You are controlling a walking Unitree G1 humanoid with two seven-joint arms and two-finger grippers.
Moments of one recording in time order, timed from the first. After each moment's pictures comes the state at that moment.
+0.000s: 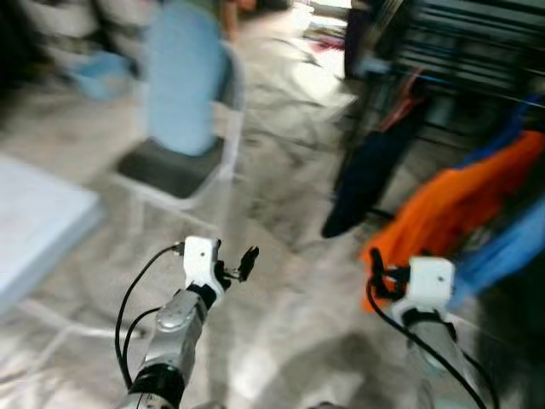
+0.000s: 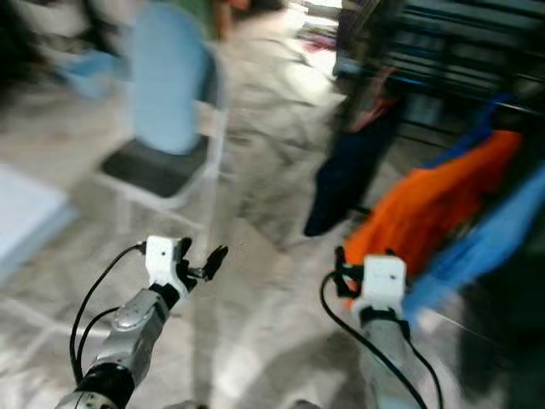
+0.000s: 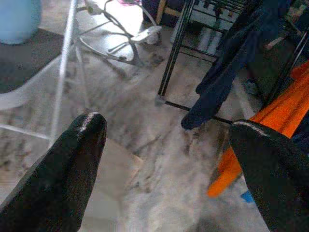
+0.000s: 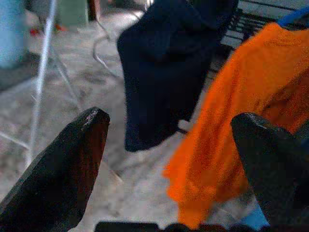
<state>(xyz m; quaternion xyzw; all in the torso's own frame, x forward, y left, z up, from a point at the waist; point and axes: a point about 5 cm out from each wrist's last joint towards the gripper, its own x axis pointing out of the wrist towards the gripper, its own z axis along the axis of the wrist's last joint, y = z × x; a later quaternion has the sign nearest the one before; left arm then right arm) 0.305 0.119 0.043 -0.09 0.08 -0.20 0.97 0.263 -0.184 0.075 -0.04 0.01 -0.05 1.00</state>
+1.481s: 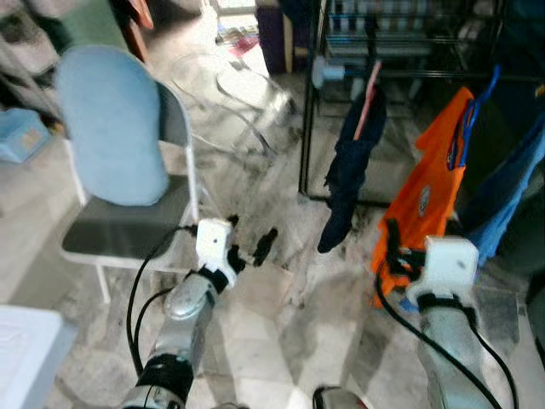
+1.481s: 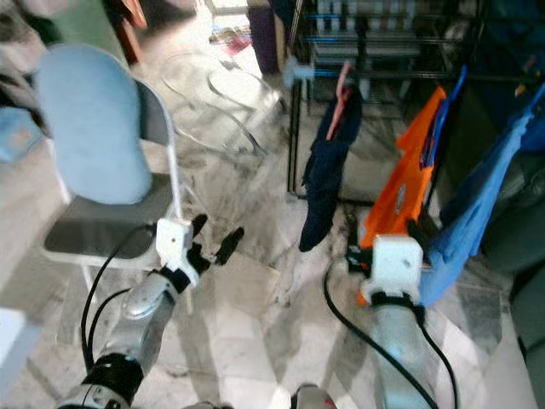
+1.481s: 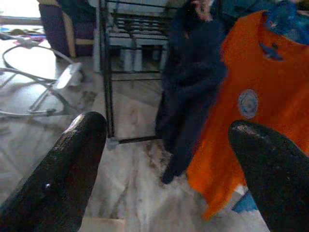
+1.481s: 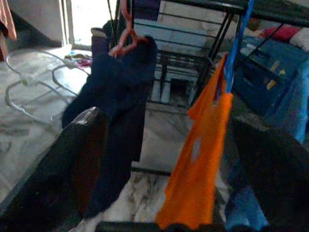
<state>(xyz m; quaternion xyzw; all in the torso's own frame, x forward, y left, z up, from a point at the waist) 0.311 0.100 0.074 -0.06 -0.01 -0.26 0.96 0.253 -0.190 0.115 -0.09 -0.07 -0.08 0.99</state>
